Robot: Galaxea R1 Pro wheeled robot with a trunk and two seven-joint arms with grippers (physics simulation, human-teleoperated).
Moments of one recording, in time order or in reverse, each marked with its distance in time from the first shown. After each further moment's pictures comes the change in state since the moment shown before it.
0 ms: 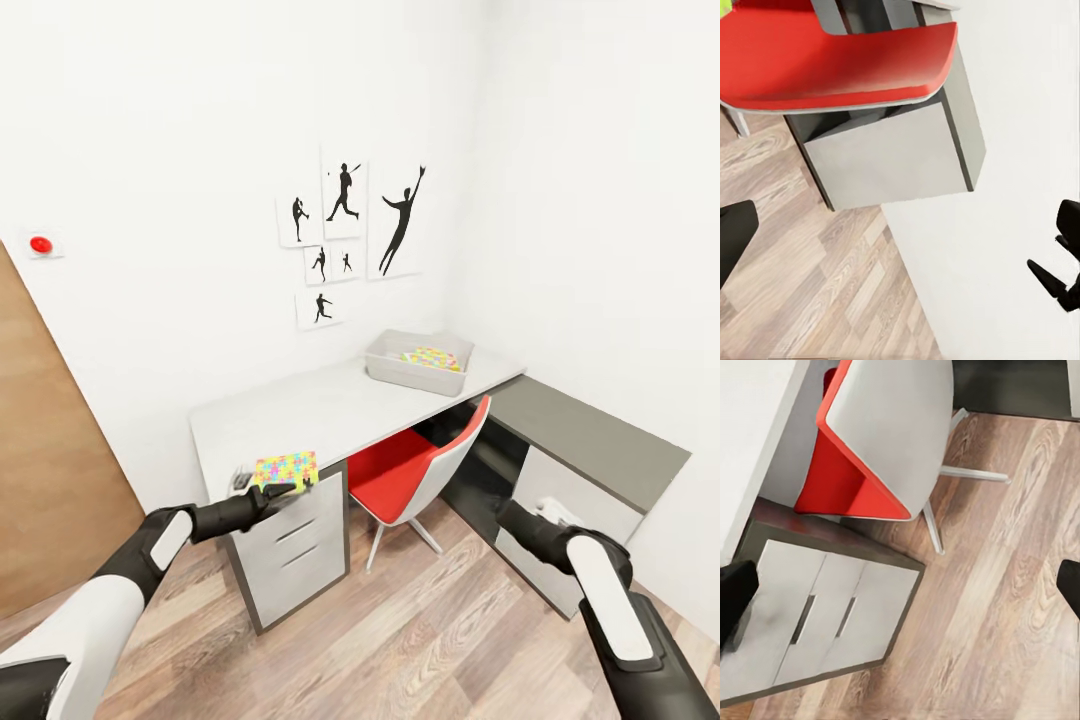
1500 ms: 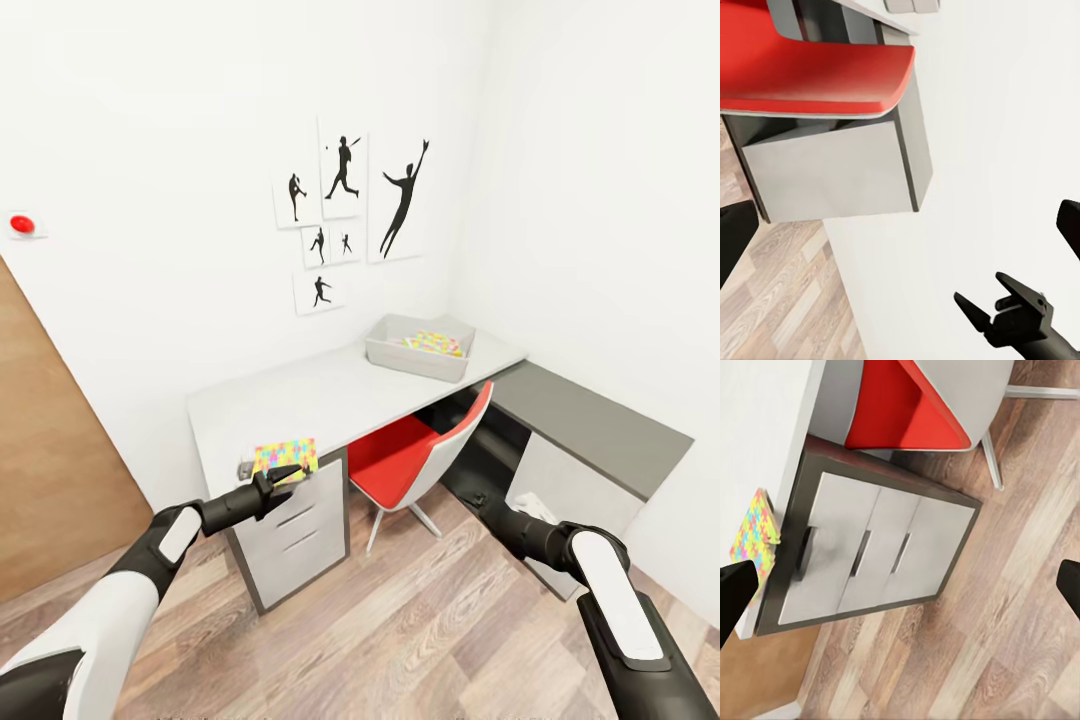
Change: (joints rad) left arm -0.013 -0.054 0.118 0.011 0.034 0.023 -0.057; right arm -0.001 0.014 0.000 -0.040 -0.202 0.118 0.009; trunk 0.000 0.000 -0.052
